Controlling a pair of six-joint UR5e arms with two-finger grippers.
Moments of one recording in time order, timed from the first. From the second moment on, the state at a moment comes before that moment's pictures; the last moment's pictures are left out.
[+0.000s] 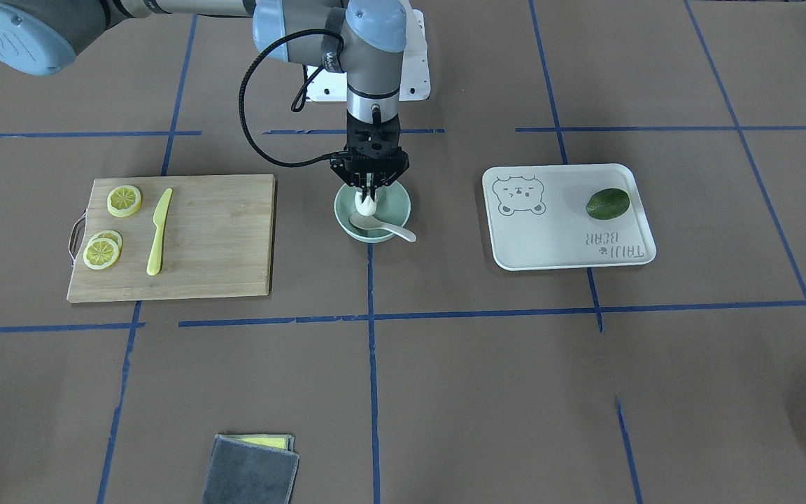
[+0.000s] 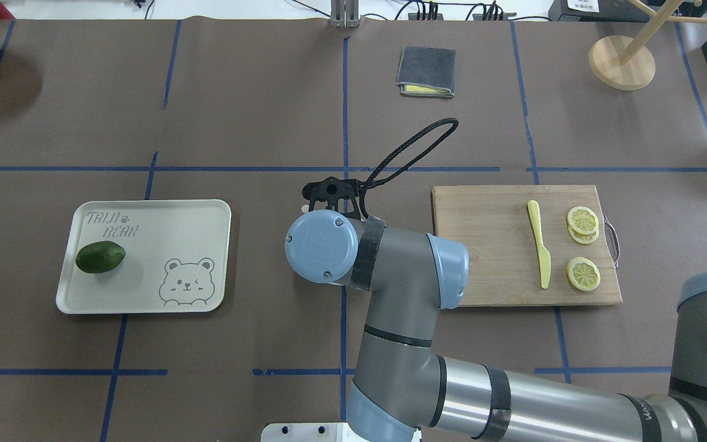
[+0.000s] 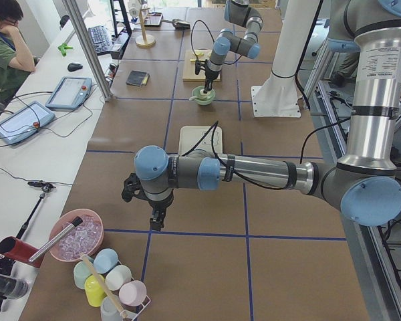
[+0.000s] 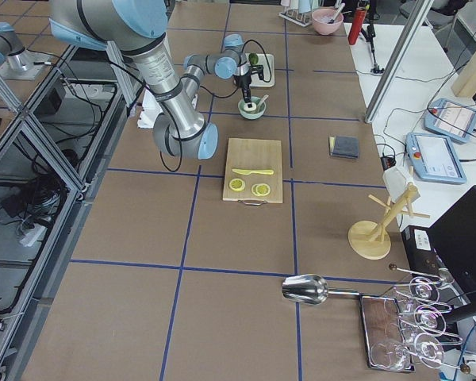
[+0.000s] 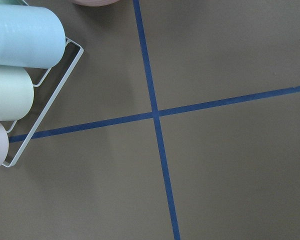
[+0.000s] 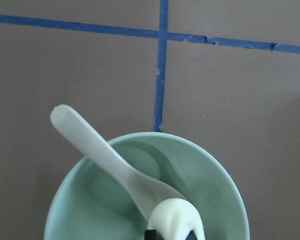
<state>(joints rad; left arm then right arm) -1.59 -1.61 -1.64 -1.50 -2.38 0.17 0.34 -0.75 1.60 -1.69 1.51 1.27</state>
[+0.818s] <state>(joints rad) -1.59 -1.61 -1.64 -1.50 -2.39 0.17 0.33 -0.75 1.61 -1.69 1.49 1.26</state>
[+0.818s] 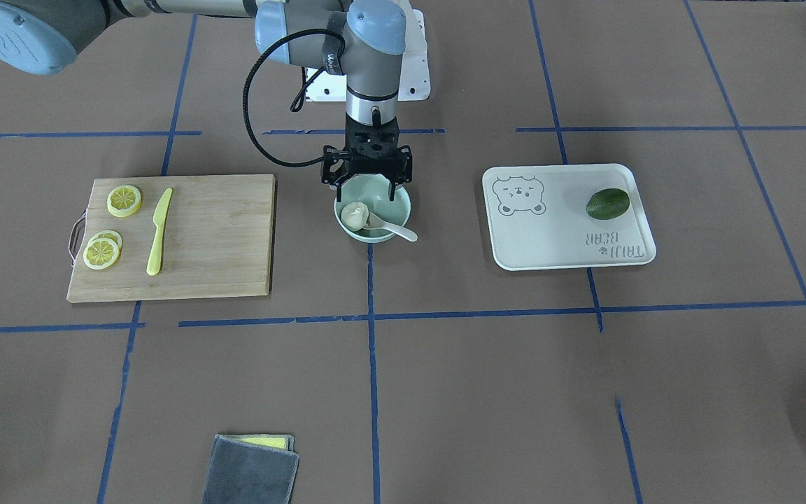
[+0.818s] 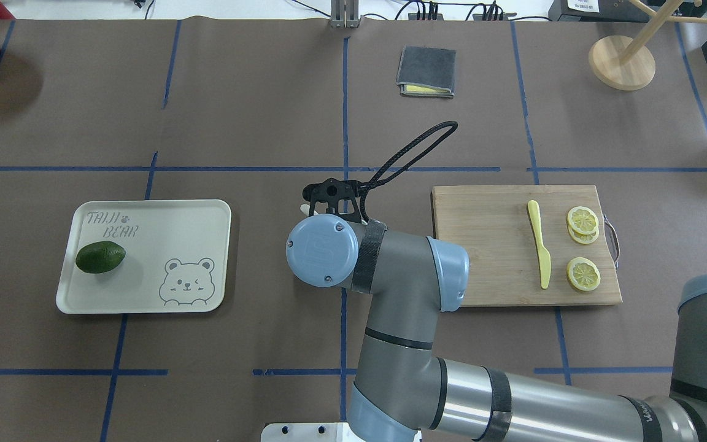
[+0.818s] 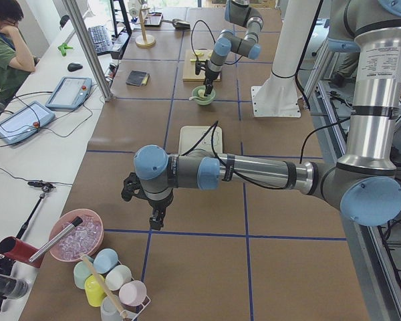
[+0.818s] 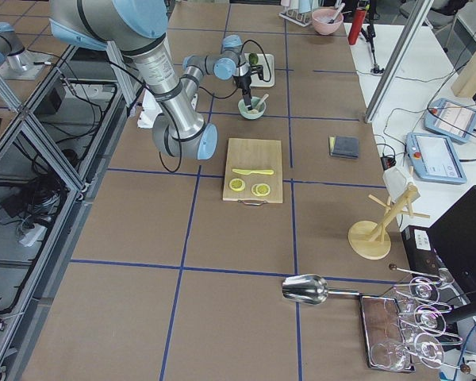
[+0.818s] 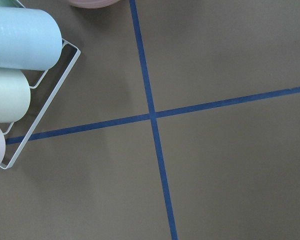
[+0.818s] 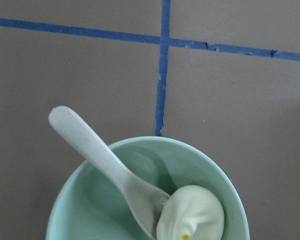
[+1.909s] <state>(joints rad) -1.59 -1.60 -1.65 -1.50 -2.37 0.18 1.17 -1.10 1.78 -1.73 2.20 0.26</state>
